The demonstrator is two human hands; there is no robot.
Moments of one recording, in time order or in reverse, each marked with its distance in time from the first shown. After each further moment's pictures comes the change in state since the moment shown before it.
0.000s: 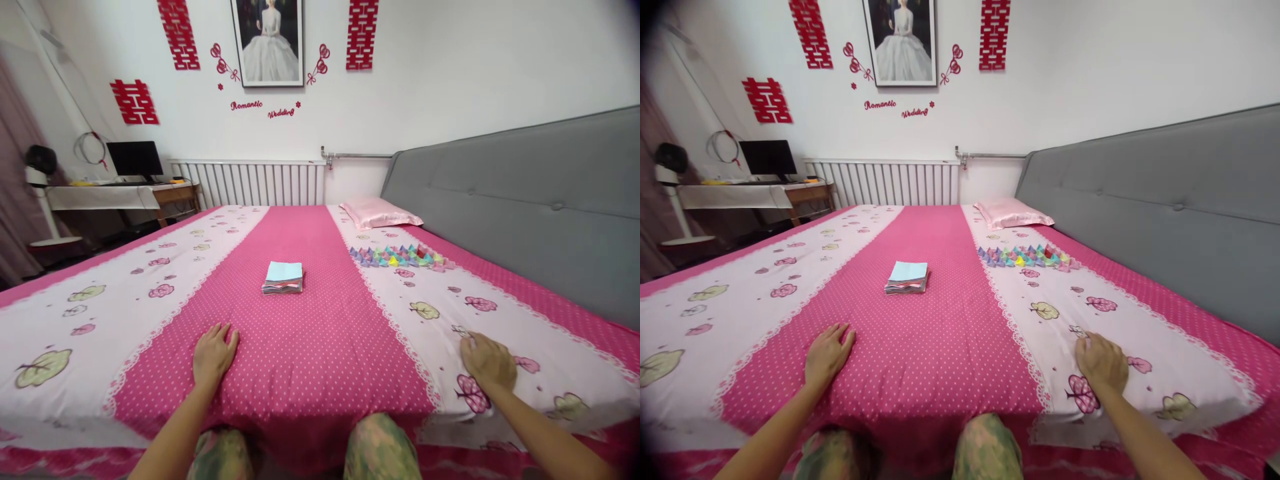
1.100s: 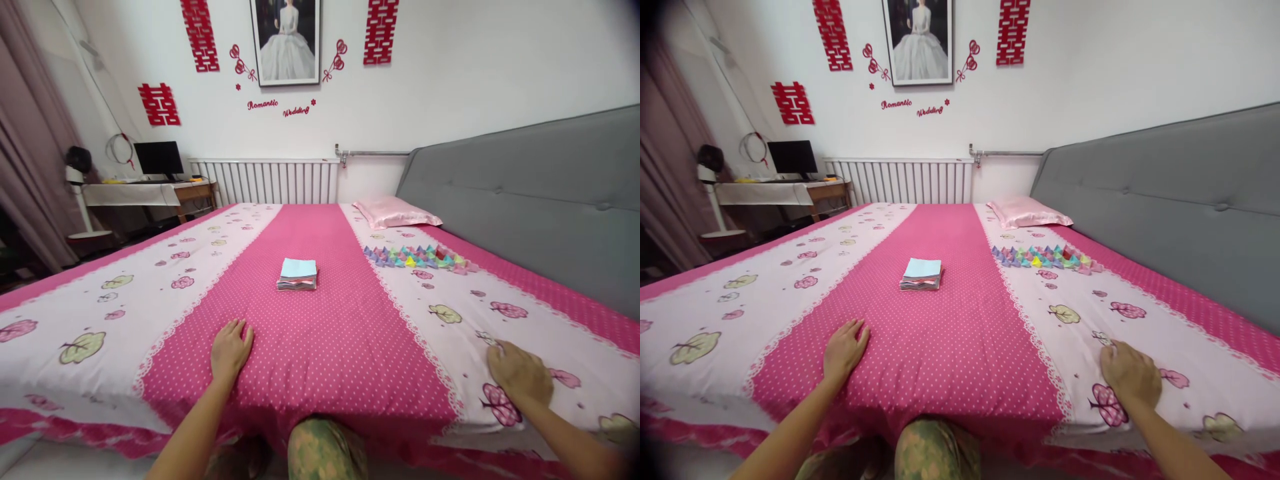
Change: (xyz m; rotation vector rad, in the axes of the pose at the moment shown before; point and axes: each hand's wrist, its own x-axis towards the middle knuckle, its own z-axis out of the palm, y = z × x) left_hand -0.013 -0.003 0.004 -0.063 0.042 0.004; right_hand -0.001 0.002 -0.003 0.048 -0.101 0.053
